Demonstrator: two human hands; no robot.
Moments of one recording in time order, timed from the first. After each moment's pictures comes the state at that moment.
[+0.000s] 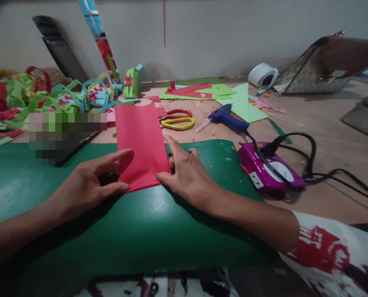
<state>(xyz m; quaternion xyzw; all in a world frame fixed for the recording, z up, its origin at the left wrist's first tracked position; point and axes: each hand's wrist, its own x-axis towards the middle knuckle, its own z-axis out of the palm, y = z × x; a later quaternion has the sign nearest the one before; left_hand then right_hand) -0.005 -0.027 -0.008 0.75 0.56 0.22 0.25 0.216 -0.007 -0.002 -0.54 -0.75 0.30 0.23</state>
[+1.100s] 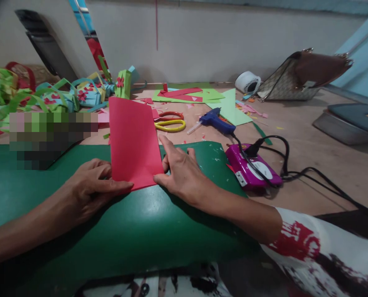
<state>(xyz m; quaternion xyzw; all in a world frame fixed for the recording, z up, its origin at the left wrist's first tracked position) -0.005 -0.030 -0.020 0.88 0.42 0.19 0.11 0.229 -0.006 -0.007 -0.52 -0.80 0.21 0.20</state>
